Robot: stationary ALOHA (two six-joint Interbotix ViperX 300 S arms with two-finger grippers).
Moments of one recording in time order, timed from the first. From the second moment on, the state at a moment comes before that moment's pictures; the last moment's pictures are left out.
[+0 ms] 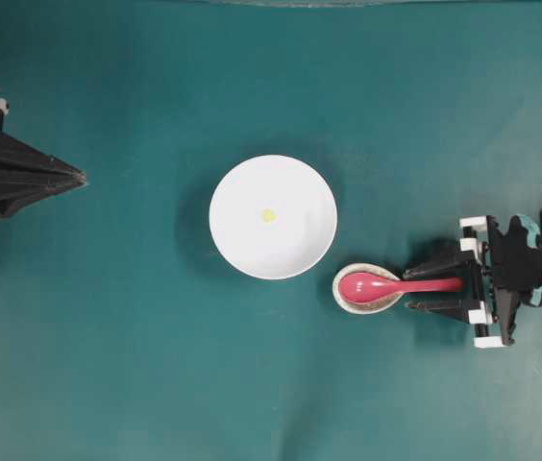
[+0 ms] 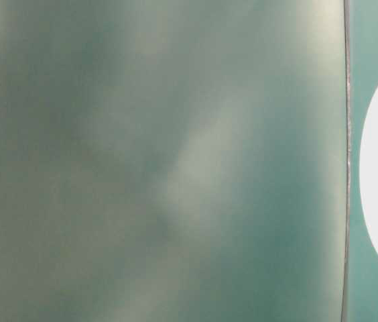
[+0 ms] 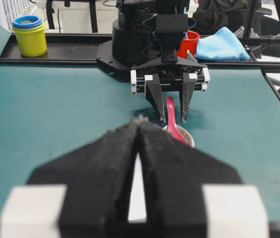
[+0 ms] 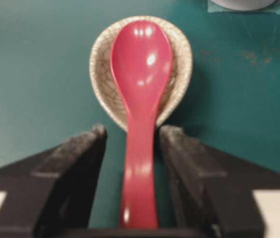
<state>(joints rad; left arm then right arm) 0.00 -0.96 1.18 0.01 -0.26 0.00 0.50 0.23 1.35 0.46 -1.25 0.09</state>
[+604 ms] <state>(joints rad) 0.00 -0.96 1.18 0.01 -0.26 0.00 0.50 0.23 1.36 0.46 -1.25 0.08</state>
